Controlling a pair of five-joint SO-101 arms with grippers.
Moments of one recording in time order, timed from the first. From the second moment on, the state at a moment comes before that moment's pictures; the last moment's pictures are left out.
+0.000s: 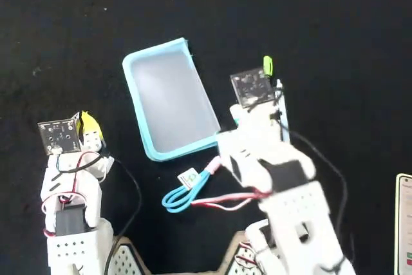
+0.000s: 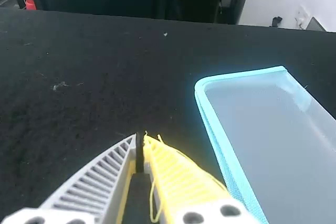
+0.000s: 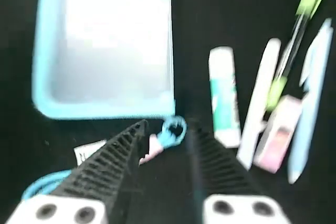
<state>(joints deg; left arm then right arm) -13.4 -104.0 96.1 34.0 0.0 -17.1 -55.5 60.9 60.6 -5.6</state>
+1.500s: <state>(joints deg) -13.4 -104.0 96.1 34.0 0.0 -17.7 -18.2 55.8 55.4 -12.8</state>
